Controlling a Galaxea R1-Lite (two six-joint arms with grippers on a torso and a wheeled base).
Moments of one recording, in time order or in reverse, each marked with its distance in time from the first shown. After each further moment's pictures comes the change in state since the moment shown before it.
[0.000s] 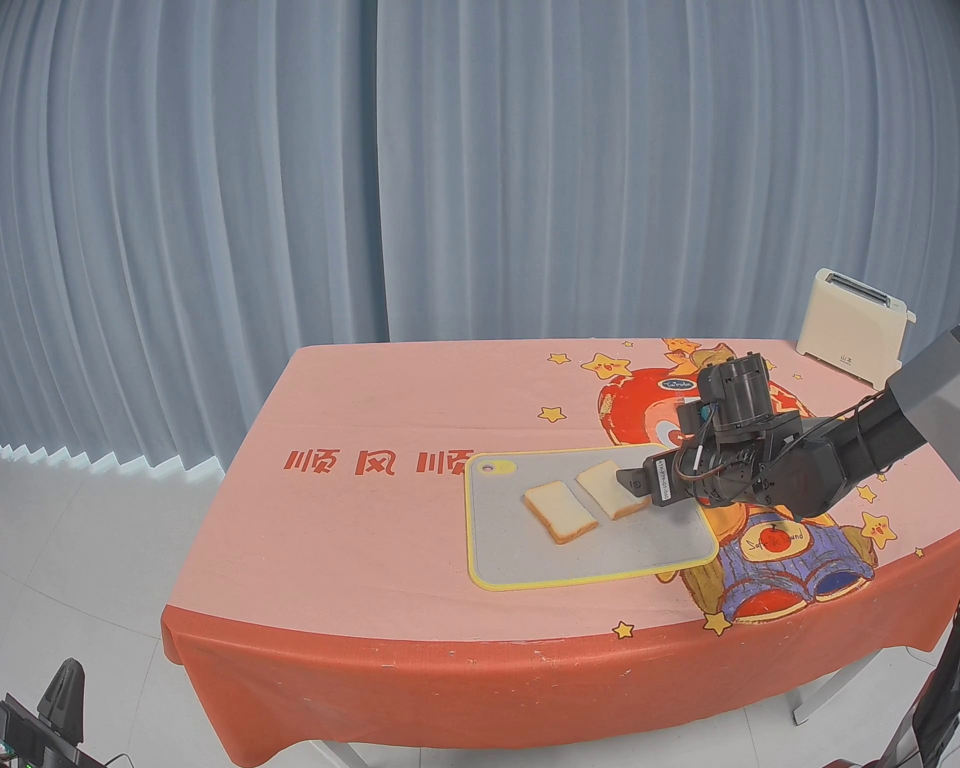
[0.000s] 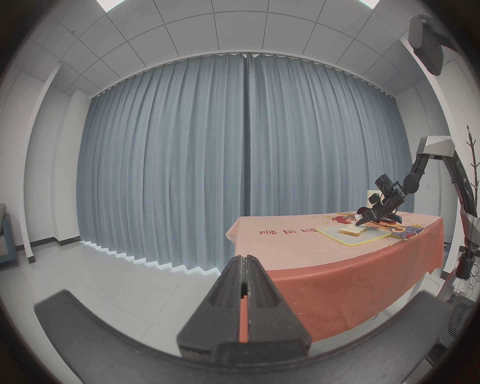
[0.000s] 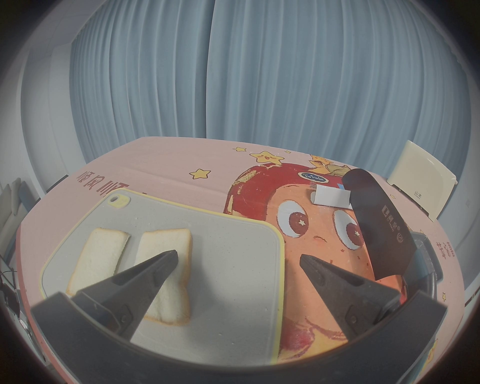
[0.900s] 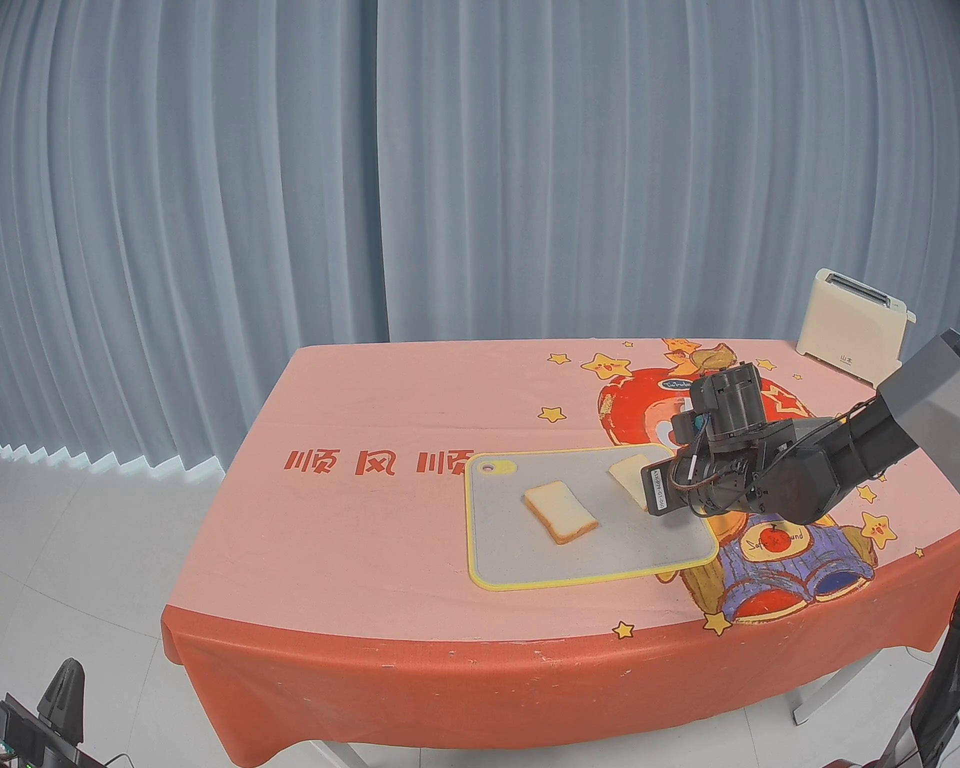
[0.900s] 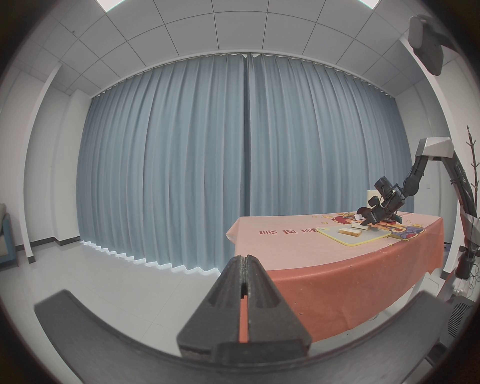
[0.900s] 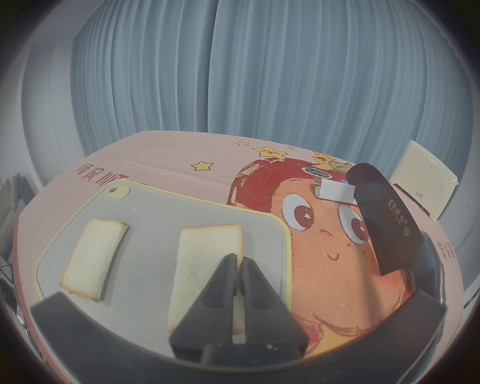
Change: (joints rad) left arm 0.000 0.000 0.000 0.000 0.000 0.000; right arm 0.005 0.019 0.011 -0.001 -0.011 -0.008
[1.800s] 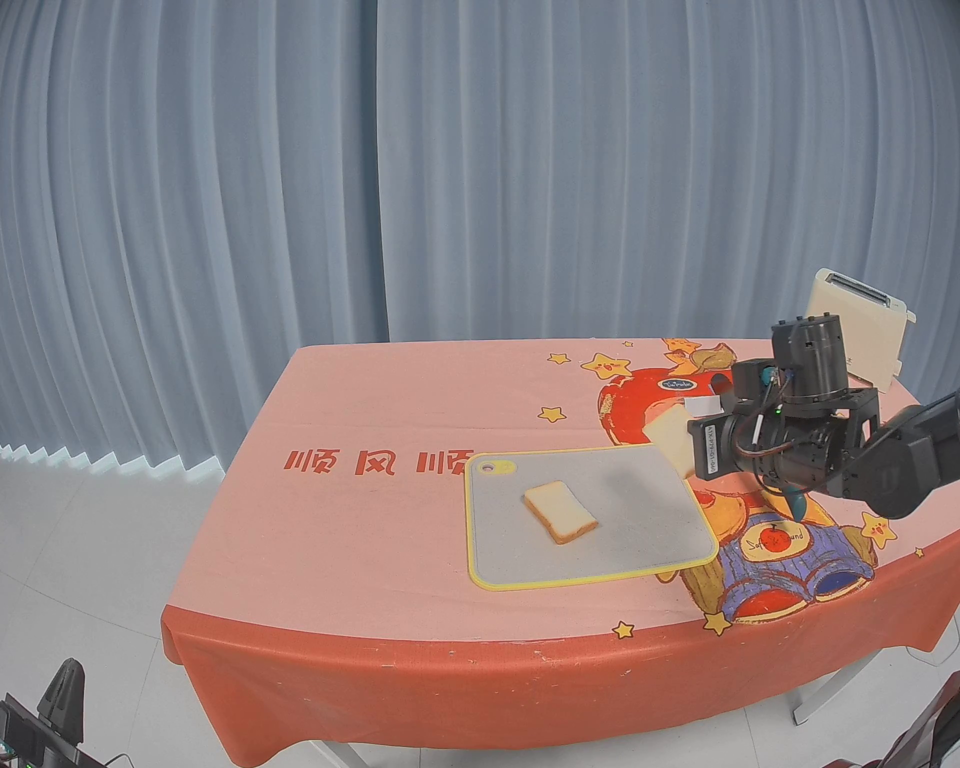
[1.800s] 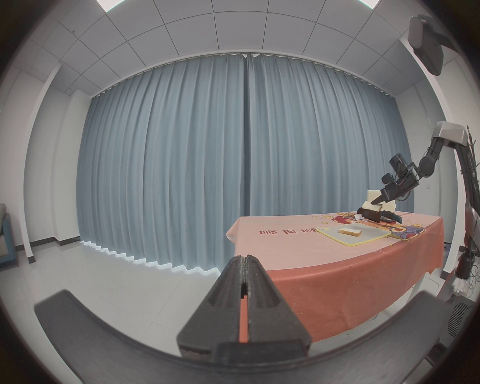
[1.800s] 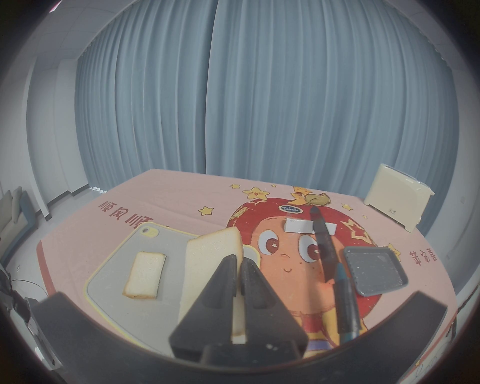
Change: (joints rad) left arm 0.000 0.000 0.000 0.000 0.000 0.000; right arm 0.015 -0.289 0.124 -0.013 -0.023 0.018
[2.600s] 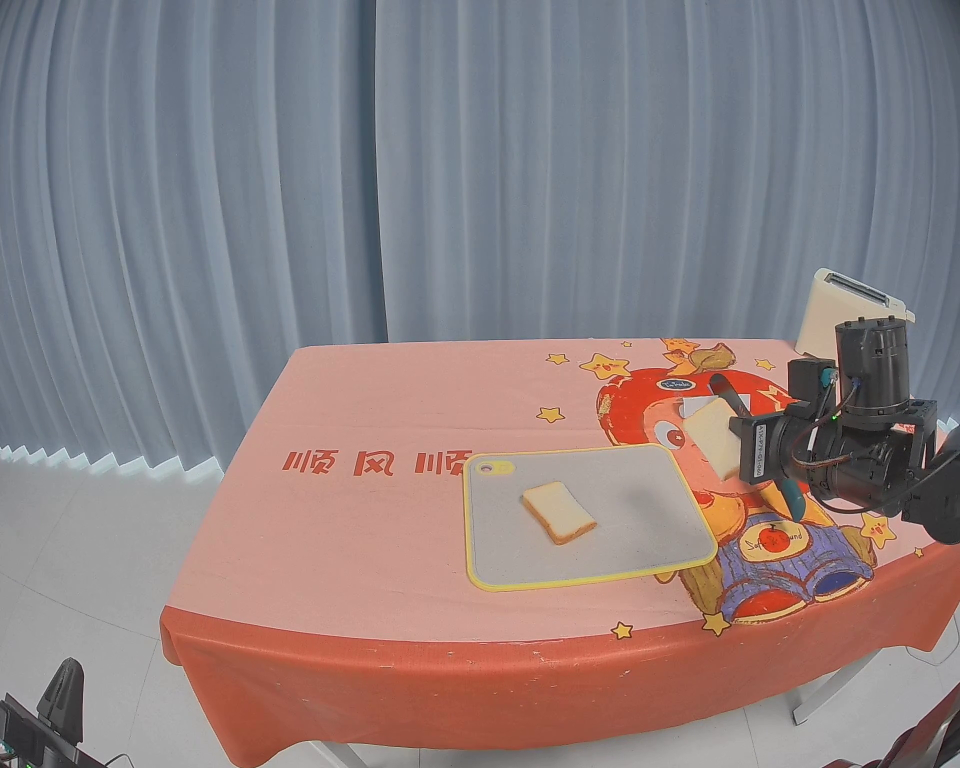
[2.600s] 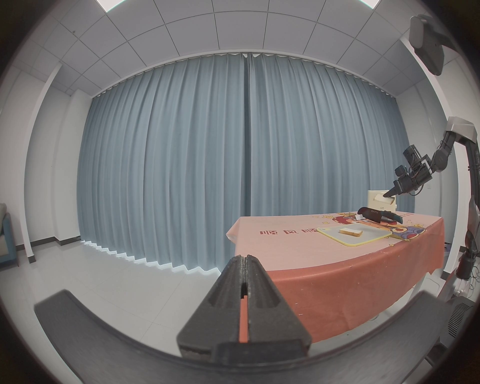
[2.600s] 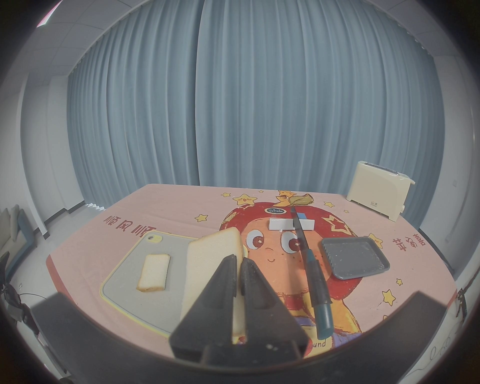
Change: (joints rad) left arm 0.000 0.000 0.000 0.001 0.008 -0.001; right arm 0.004 -0.187 0.136 -0.007 -0.046 0.070
